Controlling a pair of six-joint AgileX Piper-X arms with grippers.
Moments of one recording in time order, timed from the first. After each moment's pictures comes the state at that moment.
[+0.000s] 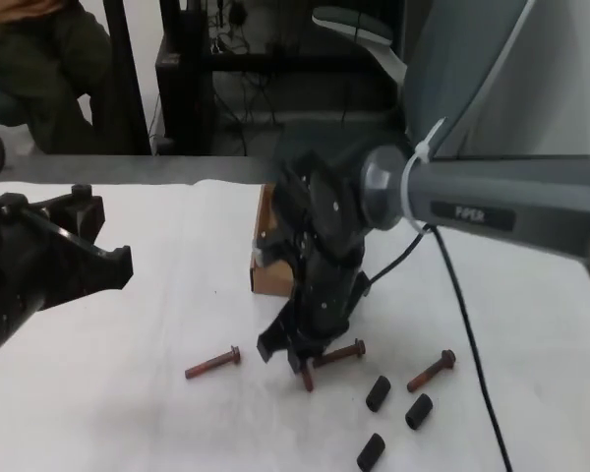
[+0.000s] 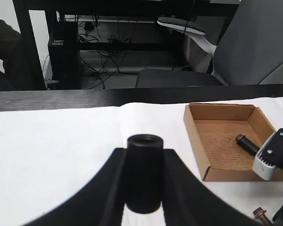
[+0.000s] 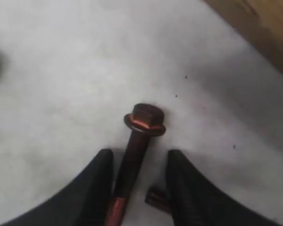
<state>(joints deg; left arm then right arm) -12.0 44.0 -25.5 4.3 0.0 -3.8 38.0 120.4 -87.6 51.7 -2.8 4.7</state>
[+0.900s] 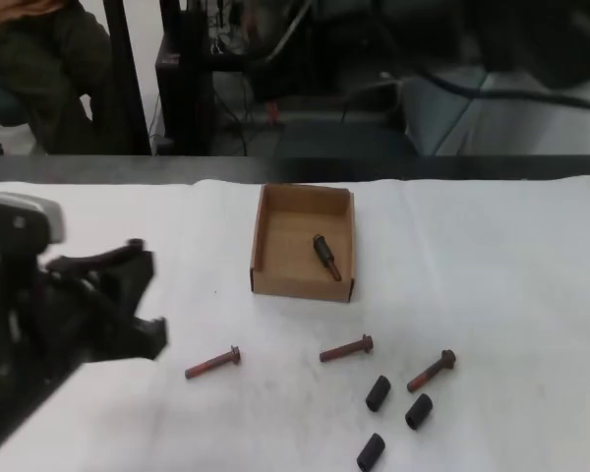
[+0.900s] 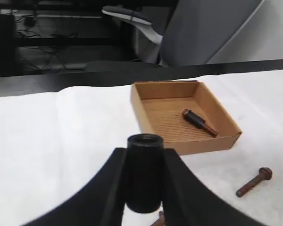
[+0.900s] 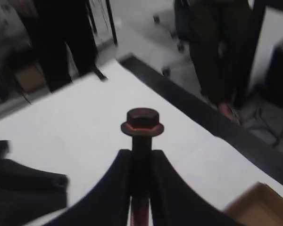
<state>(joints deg) -16.1 50.6 -15.9 -13.8 9.5 -4.5 40.2 82.6 -75.3 18.2 -13.4 1.0</state>
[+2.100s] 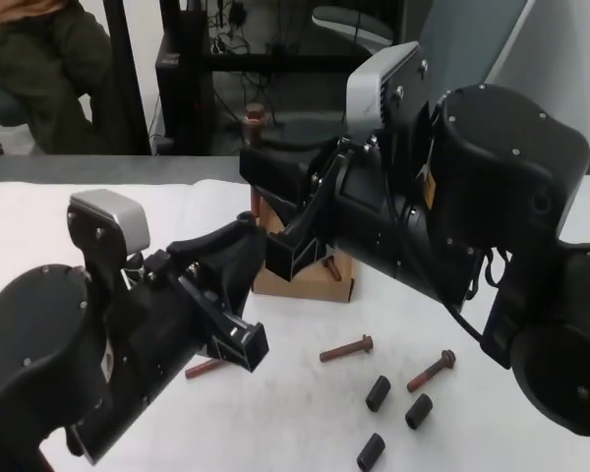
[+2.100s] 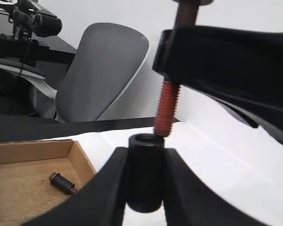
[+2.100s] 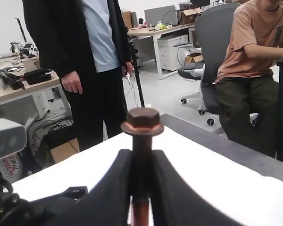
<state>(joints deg) -35.9 63.3 -15.6 -43.7 6.3 -16.5 45.3 77.7 -43.6 -28.0 -10.3 10.4</state>
